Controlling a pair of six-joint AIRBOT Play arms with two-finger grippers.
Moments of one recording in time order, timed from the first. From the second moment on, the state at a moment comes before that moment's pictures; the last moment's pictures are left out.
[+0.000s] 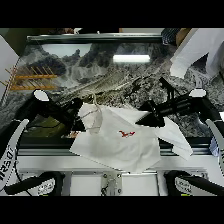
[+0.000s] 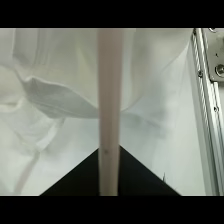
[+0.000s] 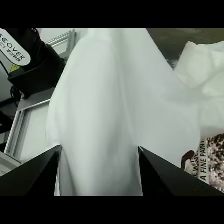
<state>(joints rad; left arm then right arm) -0.03 -1.34 0.97 0.86 -1.57 0.05 -0.04 -1.30 0.95 -0.33 1.66 0.08</state>
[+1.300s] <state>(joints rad) -0.03 -1.34 0.97 0.84 -1.56 0.05 -0.03 -1.31 0.95 -0.28 1.59 -0.28</state>
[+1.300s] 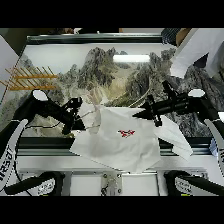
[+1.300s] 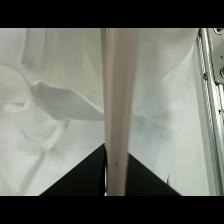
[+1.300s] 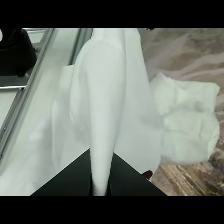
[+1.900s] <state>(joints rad) 0.01 -1.34 0.97 0.84 -1.57 0.03 -0.03 -1.31 0.95 -0.23 1.58 -0.30</state>
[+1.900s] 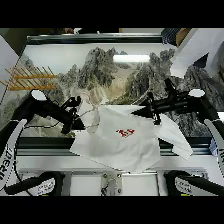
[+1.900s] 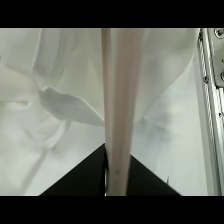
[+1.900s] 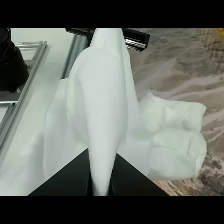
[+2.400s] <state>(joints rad) 0.08 -1.34 1.01 0.84 -1.53 -0.30 -0.03 -1.31 0.95 -0.25 1.57 -0.25</state>
